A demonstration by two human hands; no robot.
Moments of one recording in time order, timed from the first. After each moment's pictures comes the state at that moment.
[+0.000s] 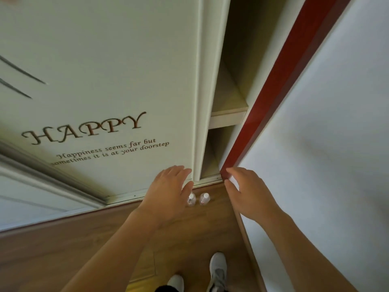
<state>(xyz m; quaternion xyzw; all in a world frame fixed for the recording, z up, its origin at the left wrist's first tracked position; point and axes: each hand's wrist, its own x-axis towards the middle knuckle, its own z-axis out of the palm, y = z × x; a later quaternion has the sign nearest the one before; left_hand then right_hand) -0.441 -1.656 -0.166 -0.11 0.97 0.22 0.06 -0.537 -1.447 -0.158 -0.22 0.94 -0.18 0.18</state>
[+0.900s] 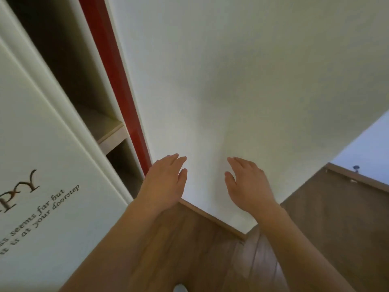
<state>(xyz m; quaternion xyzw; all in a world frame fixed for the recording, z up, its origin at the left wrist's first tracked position) -0.331 -1.486 -0.024 0.24 0.95 0.18 0.05 -0.246 -1.285 -0.023 0.15 0.98 -0.13 -0.01</state>
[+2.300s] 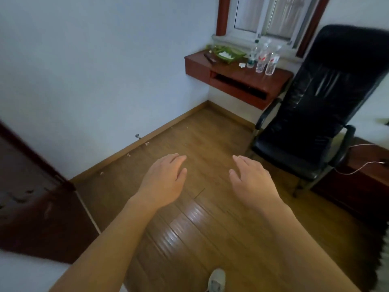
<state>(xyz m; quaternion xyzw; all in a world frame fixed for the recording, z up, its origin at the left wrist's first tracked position) 0.014 -0.839 -0.022 0.81 0.56 0.11 0.14 0.242 -0.883 -0.019 0.75 0.63 -0.14 -0.15</state>
